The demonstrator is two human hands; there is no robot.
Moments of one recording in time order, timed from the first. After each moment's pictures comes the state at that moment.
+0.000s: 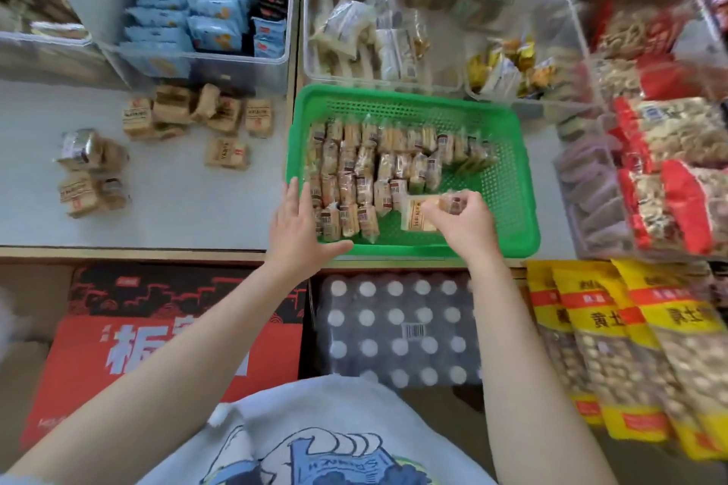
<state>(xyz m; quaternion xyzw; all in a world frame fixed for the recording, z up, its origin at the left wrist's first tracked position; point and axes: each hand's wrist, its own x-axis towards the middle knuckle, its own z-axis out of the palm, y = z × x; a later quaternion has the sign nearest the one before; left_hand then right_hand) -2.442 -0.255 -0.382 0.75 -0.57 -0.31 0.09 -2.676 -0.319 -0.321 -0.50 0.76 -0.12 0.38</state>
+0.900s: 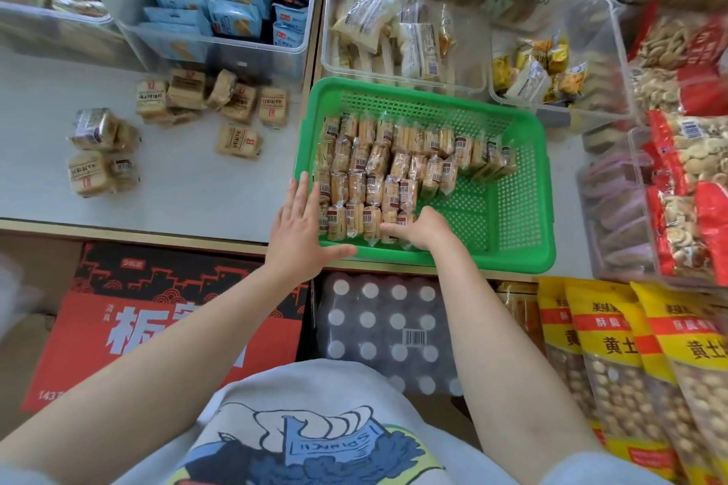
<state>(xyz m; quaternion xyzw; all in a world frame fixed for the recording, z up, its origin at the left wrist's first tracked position) -2.441 -0.253 -0.400 0.76 -0.59 -0.29 0.04 -2.633 -0.353 -0.379 -0.55 0.71 0.17 0.41</state>
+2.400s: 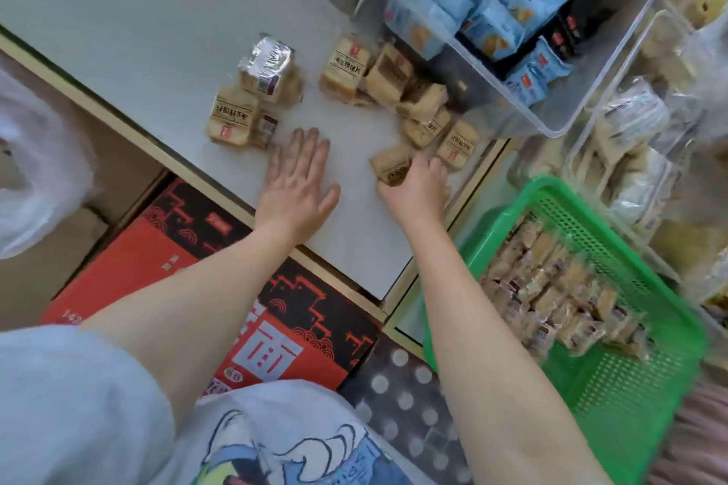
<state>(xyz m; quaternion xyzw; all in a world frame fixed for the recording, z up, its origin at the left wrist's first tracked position) -2.208 -0.259 -0.520 0.87 -0.44 -0.22 0.07 -2.317 -0.408 -0.464 -0.80 0.55 0.12 0.20</state>
